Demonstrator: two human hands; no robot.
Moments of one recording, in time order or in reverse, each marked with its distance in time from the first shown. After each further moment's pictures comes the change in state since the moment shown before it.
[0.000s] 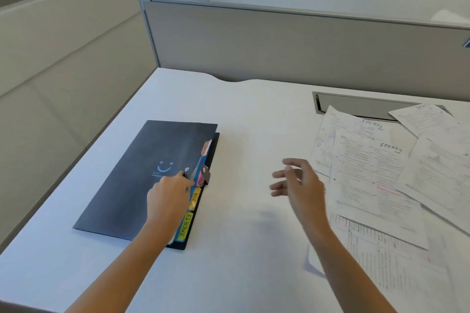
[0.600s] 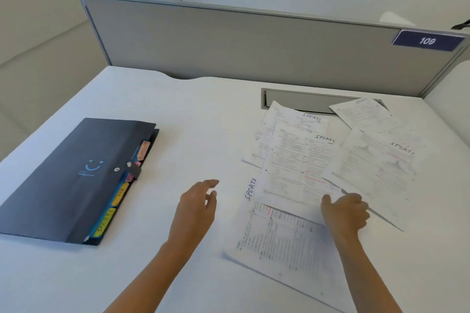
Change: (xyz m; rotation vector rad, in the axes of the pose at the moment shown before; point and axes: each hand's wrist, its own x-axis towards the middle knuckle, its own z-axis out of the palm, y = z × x) left_hand -0.075 0.189 0.053 -0.679 -0.007 0.165; right_hand 0.054 0.094 -0.228 -0.765 0.471 0.404
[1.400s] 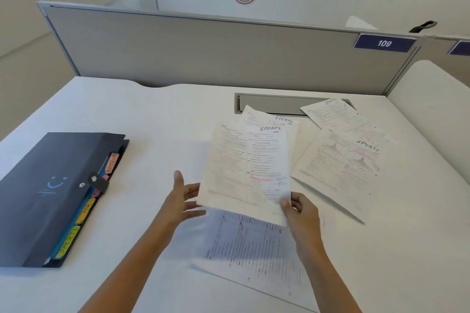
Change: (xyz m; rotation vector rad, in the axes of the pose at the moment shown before) left_hand 0.022 0.044 0.005 -0.658 -0.304 -0.519; right_hand -0.025 0.015 -0.014 0.679 -0.359 -0.144
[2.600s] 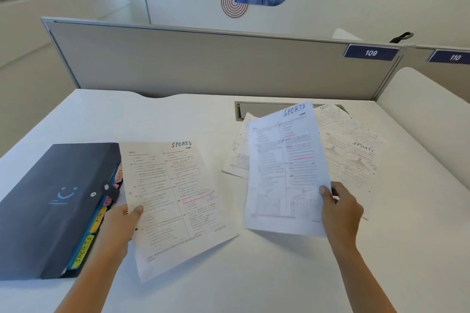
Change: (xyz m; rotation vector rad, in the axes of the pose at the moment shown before) left_hand 0.007 -0.025 -0.116 0.091 0.415 -0.020; right_hand -0.011 -0.031 -0.028 -0.305 0.424 -0.344
